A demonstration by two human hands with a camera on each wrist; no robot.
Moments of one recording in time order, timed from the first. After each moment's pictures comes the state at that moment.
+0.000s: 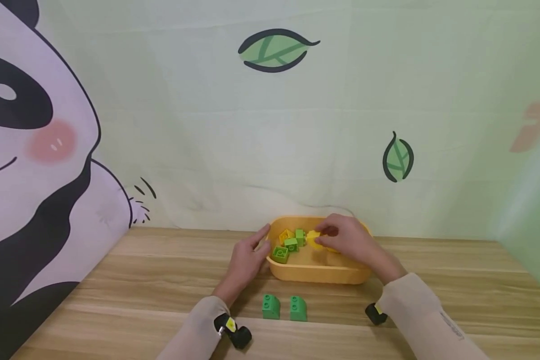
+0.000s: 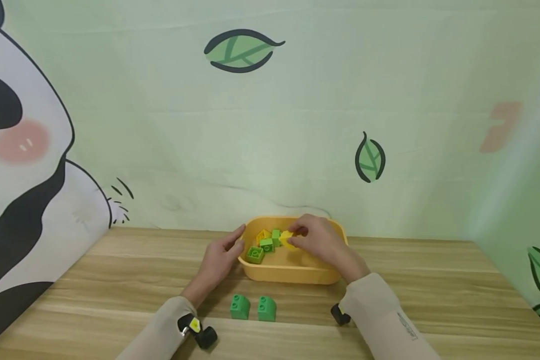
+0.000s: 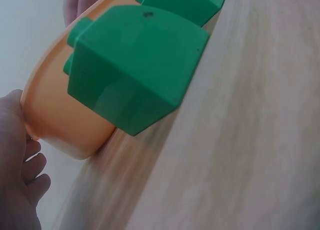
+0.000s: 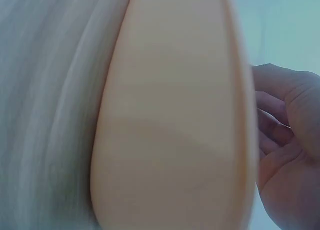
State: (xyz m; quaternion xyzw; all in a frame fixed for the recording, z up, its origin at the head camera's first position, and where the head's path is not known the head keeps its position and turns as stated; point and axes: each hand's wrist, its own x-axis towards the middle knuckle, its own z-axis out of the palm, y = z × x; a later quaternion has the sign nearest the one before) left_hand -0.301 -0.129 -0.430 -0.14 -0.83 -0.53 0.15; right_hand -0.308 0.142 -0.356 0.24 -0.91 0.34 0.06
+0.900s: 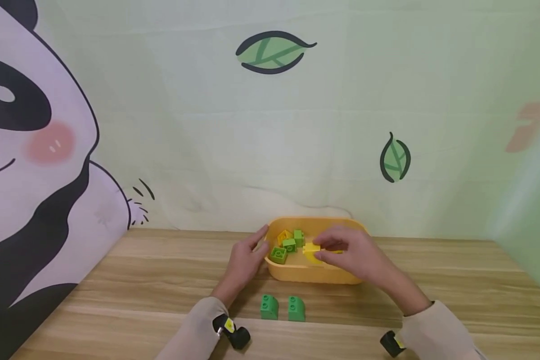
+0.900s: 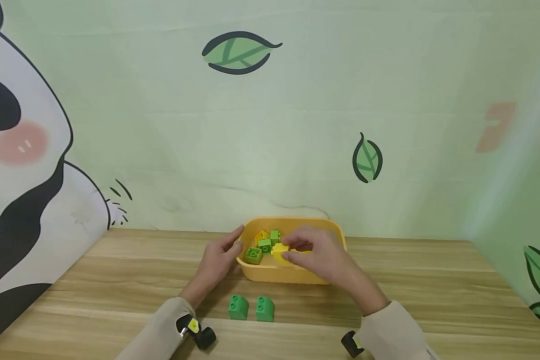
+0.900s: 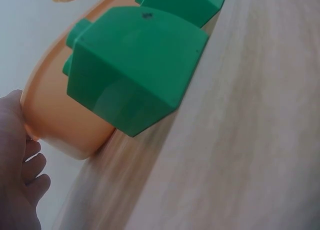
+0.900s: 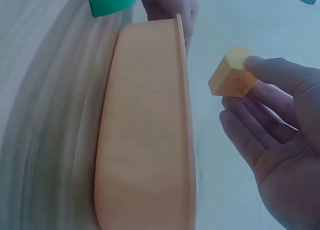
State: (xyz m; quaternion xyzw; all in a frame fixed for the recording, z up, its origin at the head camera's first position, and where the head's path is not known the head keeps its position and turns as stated) left_hand -0.303 -0.129 -0.432 -0.14 -0.83 -0.52 0.15; right_hand -0.254 0.148 -0.346 0.30 -0.86 0.41 0.07
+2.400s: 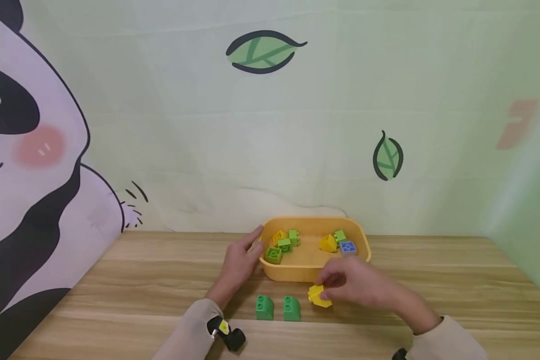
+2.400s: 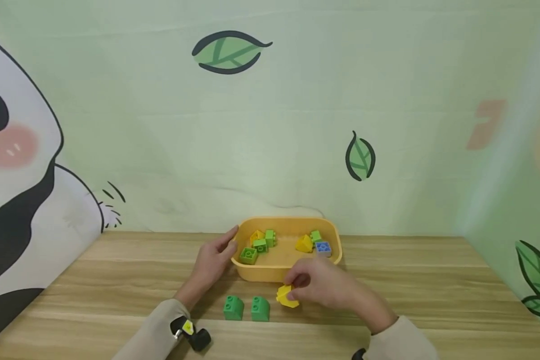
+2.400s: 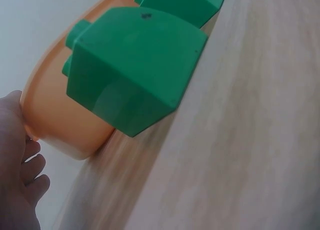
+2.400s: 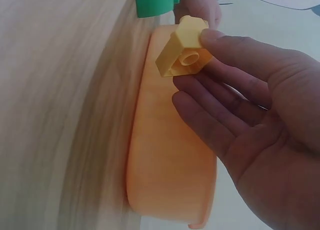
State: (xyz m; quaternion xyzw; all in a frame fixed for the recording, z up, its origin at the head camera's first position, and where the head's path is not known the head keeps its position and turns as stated) left_hand -0.305 -0.128 -0.433 -0.12 -0.83 -0.52 0.14; right_hand -0.232 0.166 -0.360 0.31 -0.87 0.37 -0.12
